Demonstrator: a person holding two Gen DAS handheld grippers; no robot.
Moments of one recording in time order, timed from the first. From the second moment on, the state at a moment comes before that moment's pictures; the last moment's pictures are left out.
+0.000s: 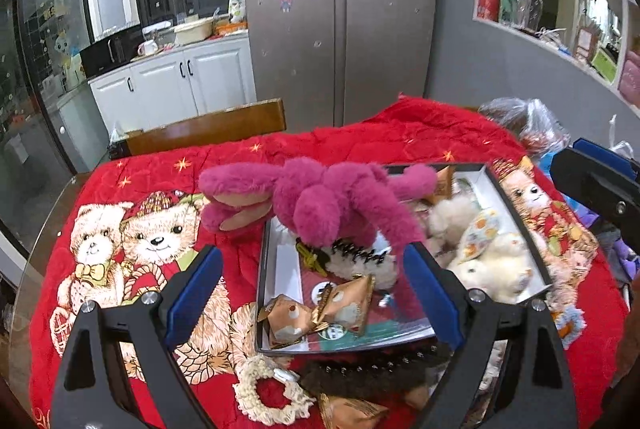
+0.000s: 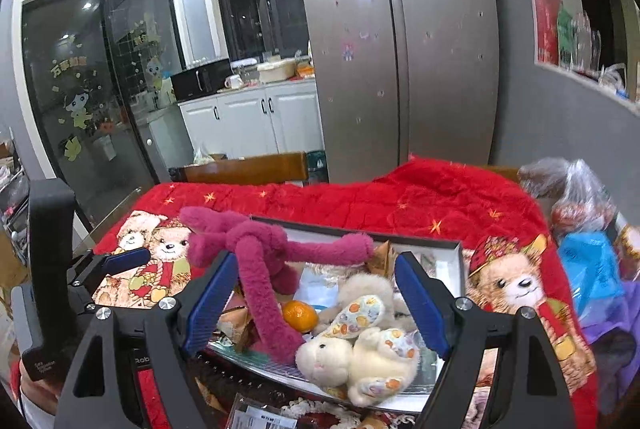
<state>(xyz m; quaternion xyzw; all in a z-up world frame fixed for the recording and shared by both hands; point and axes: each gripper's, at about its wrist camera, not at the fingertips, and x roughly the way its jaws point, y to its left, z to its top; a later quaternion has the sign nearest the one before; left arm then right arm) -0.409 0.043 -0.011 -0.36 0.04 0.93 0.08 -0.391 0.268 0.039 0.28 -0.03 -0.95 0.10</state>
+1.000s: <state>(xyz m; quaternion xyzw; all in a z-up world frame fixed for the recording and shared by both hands) -0.234 0.018 -0.054 -0.37 0.00 0.92 0.12 -0.213 0.271 -0.020 0.29 -0.05 -0.95 0.00</state>
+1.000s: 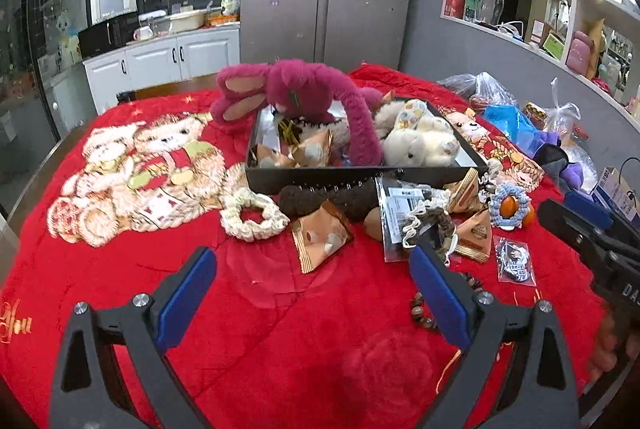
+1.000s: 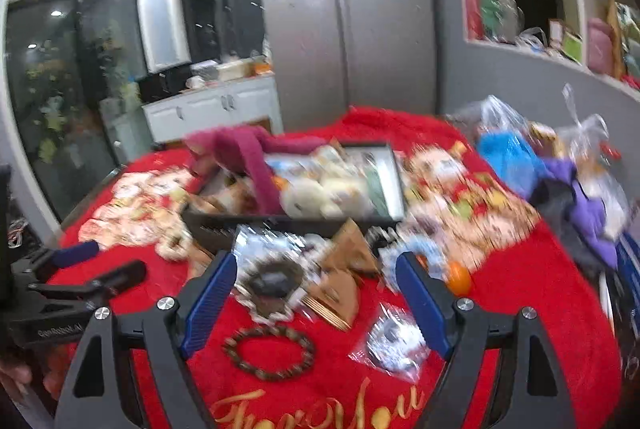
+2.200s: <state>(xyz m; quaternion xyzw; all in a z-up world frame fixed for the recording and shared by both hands) -0.318 0.044 -0.121 -0.44 0.05 0.89 0.09 -0.270 0.272 -0.080 0.39 -0.03 -0.92 0.02</state>
